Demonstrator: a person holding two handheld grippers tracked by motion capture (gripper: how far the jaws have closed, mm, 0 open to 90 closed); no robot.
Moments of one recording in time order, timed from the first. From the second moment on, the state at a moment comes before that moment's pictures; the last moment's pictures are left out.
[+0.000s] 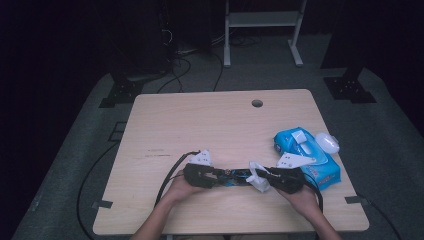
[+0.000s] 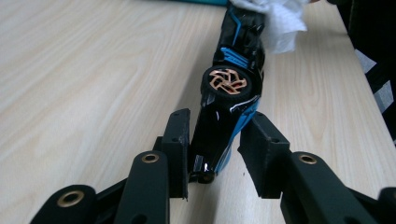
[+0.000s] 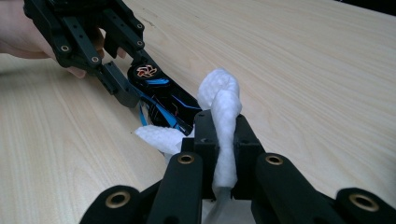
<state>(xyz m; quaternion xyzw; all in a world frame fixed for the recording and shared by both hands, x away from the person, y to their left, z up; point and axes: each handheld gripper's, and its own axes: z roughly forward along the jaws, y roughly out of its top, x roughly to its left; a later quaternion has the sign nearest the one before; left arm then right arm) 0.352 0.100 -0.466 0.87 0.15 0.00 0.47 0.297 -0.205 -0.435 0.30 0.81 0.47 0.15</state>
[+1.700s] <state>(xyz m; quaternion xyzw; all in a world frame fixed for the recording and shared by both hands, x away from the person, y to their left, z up) 0.360 0.107 -0.459 0.80 0.28 -0.11 0.52 0.279 -0.204 -0.437 0.28 0.82 0.48 0.16</state>
